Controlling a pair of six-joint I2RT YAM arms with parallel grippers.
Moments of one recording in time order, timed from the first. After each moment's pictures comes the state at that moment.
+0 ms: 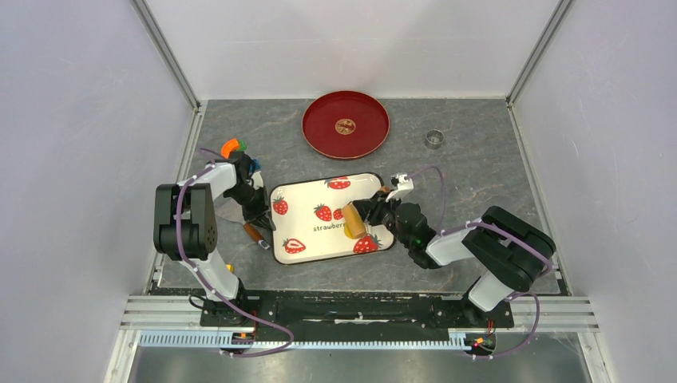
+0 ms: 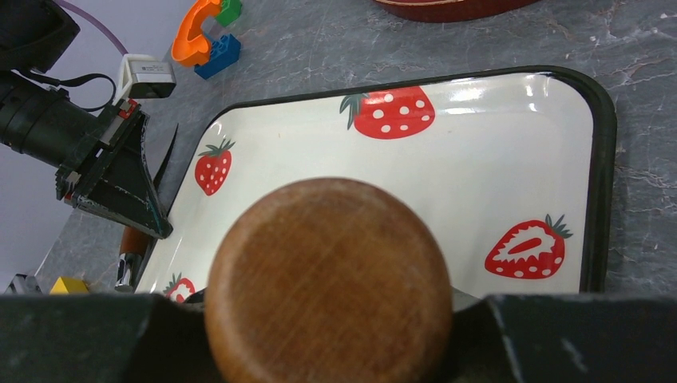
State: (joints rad) left arm 0.01 1.74 1.02 -0.87 0.34 -0.25; right arm 0.81 1.63 0.36 1.04 0.20 0.58
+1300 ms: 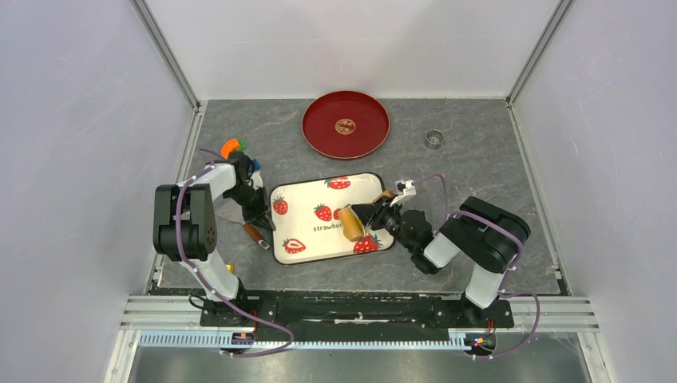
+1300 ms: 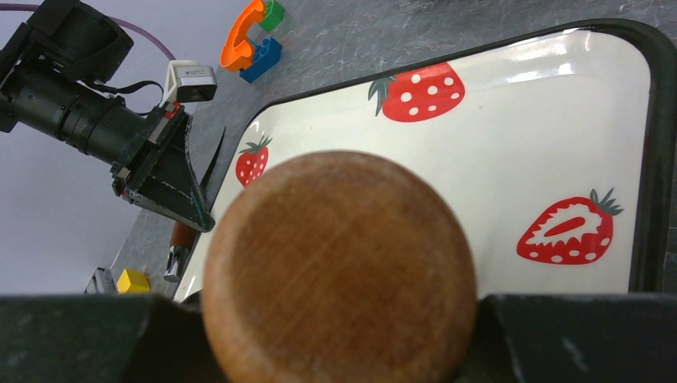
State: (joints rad) left arm 0.01 1.74 1.02 -0.87 0.35 -0.25; right arm 0.78 1.80 0.29 1.36 0.10 0.69
